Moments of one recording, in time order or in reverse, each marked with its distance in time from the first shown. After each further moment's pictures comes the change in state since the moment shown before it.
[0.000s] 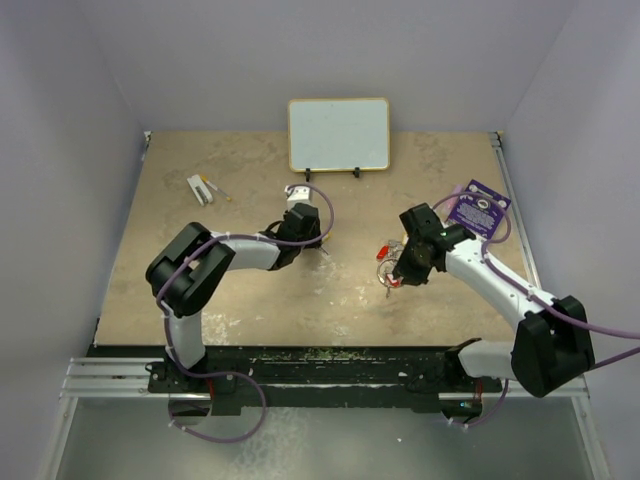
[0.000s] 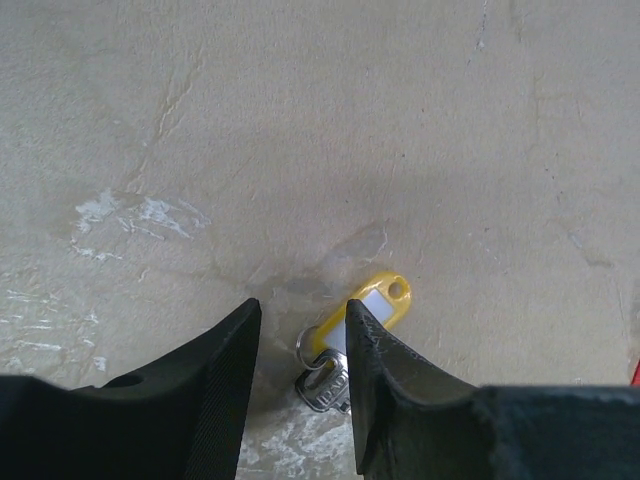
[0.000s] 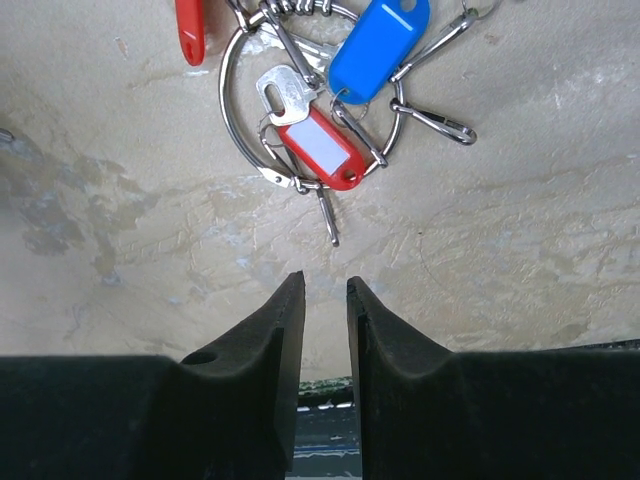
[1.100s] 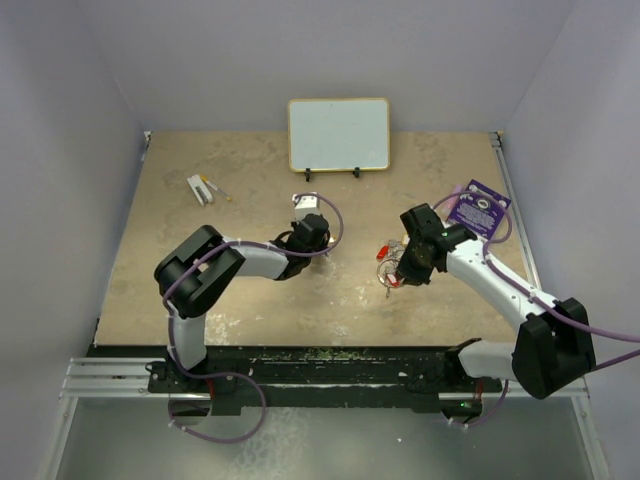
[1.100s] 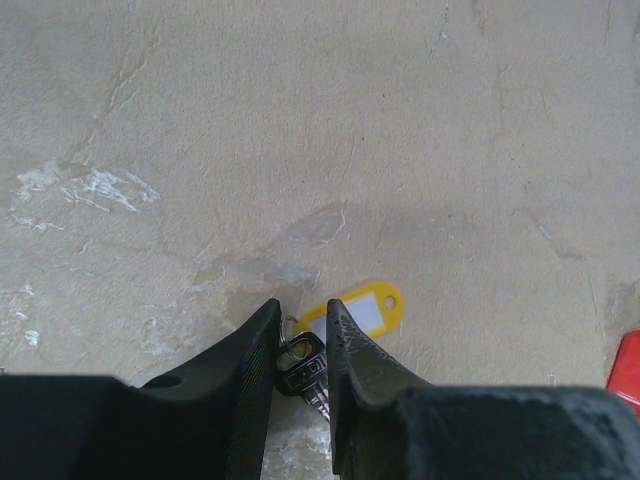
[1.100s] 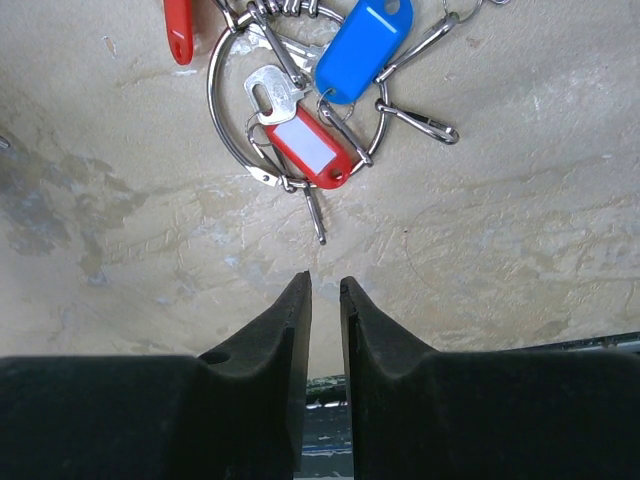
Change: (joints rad) left arm -0.086 0.031 -0.024 0.095 -0.130 -0.046; right arm 0.000 -0.010 0.012 -0.027 0.019 -0.026
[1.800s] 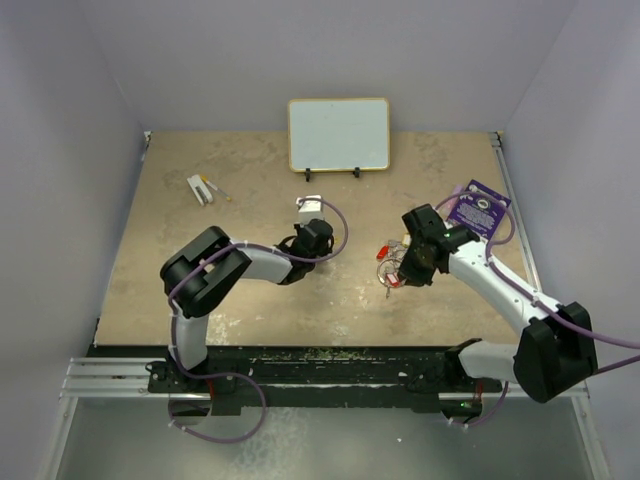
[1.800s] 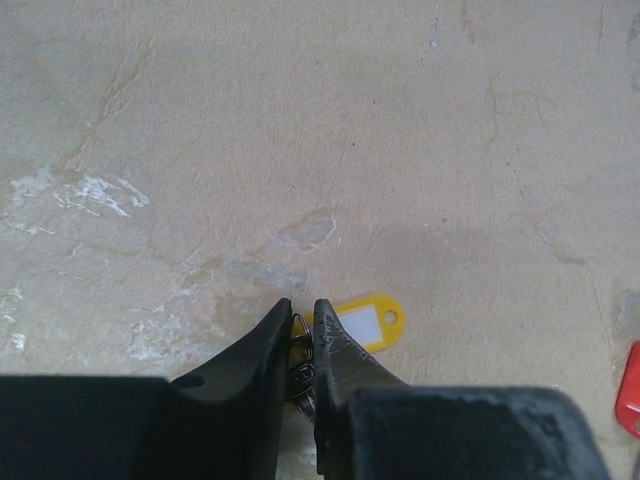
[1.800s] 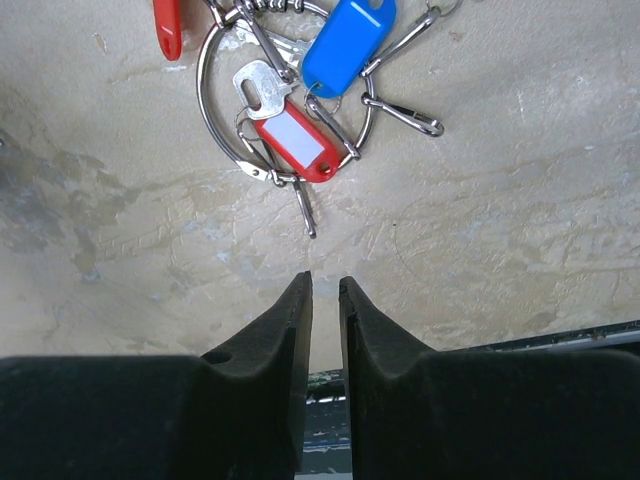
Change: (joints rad) left arm -0.032 0.027 -0.009 0.066 -0.052 0.026; right arm -0.004 -0.015 0.000 -0.021 0.008 -0.001
